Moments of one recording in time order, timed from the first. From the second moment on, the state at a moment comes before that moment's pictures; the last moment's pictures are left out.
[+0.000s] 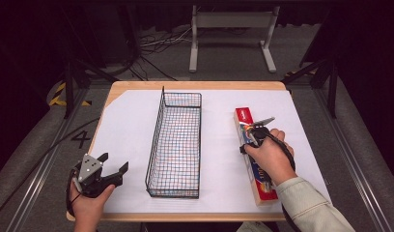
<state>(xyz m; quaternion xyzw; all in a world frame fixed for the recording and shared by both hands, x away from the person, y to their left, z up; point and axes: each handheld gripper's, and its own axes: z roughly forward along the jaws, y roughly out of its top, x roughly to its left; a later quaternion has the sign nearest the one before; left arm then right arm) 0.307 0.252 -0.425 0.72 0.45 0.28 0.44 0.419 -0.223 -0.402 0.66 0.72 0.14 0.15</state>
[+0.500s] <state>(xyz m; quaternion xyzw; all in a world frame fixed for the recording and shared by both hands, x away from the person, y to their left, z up) 0.306 0.244 -0.432 0.73 0.45 0.27 0.44 0.420 -0.214 -0.384 0.68 0.70 0.16 0.14</state>
